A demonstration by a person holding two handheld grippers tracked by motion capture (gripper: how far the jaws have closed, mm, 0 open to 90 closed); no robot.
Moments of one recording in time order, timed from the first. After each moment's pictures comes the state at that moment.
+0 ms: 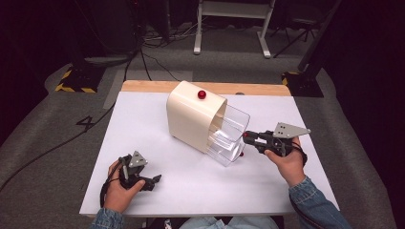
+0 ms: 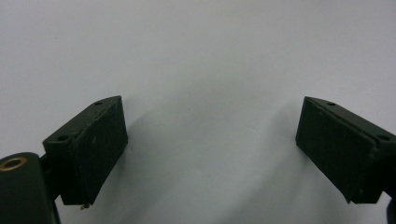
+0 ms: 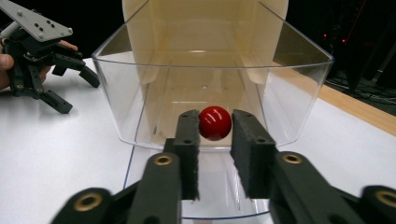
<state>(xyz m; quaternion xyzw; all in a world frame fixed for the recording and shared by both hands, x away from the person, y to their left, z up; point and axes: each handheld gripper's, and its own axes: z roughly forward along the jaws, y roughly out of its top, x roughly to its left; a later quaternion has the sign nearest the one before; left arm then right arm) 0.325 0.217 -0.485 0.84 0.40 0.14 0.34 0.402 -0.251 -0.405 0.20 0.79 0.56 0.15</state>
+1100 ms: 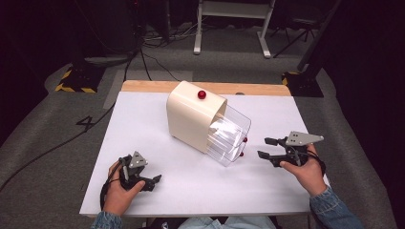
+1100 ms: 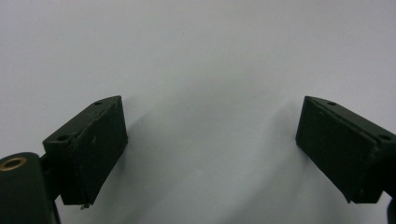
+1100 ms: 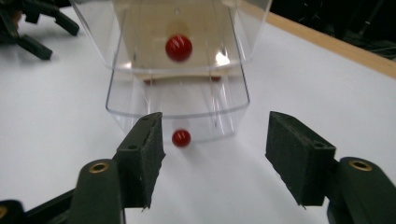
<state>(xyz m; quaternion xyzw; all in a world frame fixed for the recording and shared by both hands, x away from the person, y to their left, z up) 0.324 0.216 -0.485 0.84 0.39 0.14 0.34 0.385 -0.299 -0.419 0.24 0.83 0.48 0.15</state>
